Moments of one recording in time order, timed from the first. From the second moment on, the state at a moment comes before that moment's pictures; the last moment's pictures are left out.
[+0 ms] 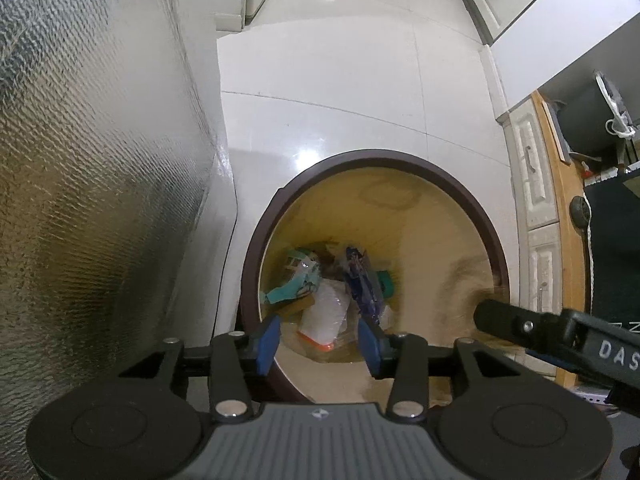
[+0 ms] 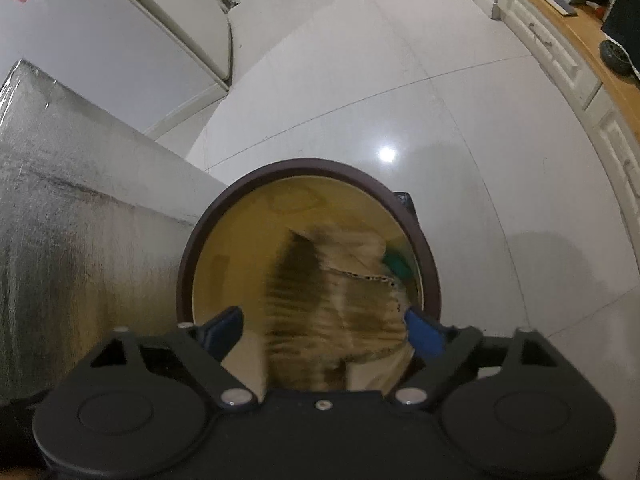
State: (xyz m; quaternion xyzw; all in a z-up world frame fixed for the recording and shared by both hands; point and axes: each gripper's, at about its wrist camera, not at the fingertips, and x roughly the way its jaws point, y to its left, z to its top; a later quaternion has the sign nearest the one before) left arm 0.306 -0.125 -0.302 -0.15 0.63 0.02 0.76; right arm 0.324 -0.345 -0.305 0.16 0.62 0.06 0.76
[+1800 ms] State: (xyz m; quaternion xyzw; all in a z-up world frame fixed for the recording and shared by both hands) left arm 0.253 -0.110 -0.224 -0.07 0.60 -0.01 0.80; right arm 0.266 -0.368 -0.227 0.04 0.58 0.06 0.81
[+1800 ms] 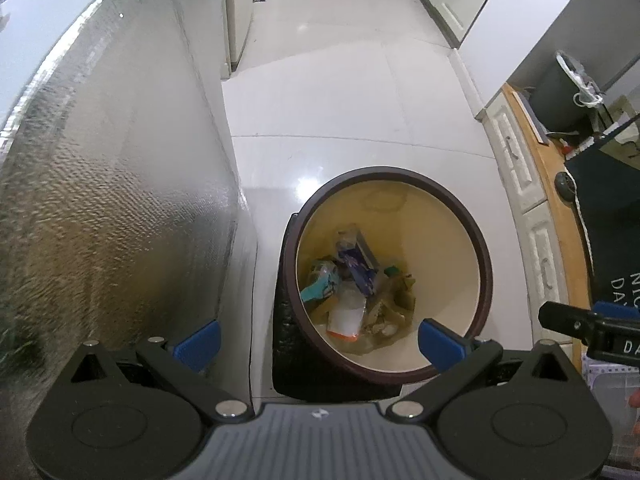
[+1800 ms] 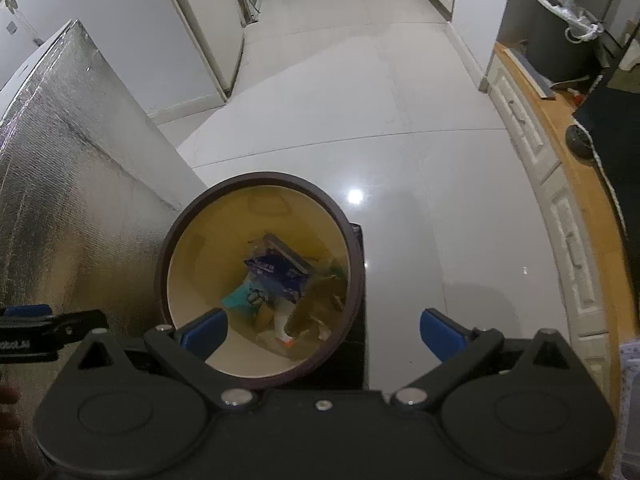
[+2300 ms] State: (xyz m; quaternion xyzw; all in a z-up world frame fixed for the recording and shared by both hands) left arm 0.227 -0.105 -0.168 -0.08 0.55 -0.04 0.83; right arm 0.238 -0.374 -0.172 0.02 0.54 0.06 0.84
